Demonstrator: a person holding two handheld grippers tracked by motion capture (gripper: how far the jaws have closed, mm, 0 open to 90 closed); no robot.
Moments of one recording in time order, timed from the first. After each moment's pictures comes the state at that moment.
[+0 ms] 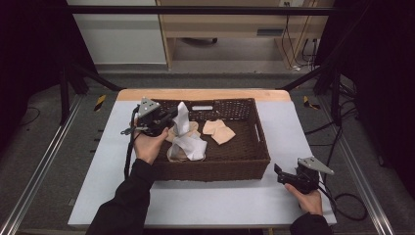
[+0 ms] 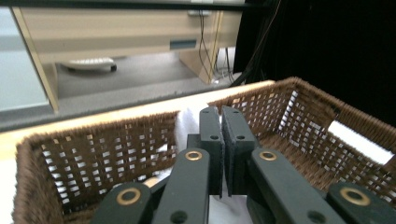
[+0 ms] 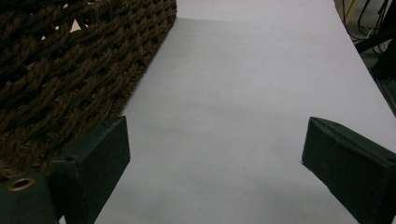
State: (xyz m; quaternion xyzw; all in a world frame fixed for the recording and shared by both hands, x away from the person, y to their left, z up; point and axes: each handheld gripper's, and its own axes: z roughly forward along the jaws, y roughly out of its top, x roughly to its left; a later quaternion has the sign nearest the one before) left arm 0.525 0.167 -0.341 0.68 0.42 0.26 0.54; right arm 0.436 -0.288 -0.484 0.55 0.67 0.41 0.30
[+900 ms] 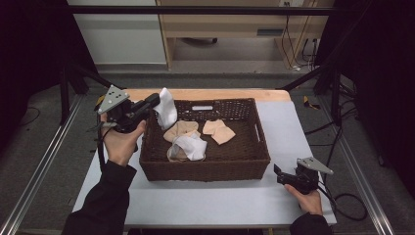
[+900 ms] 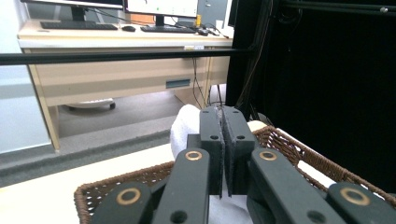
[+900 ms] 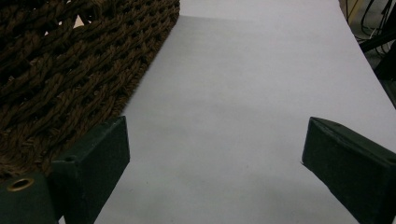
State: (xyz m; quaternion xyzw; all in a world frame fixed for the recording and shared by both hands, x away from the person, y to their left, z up) left arm 0.483 0.206 -0.272 0.65 0.38 0.28 0.59; right arm 0.437 -0.288 -0.484 0.54 0.67 0.41 0.29
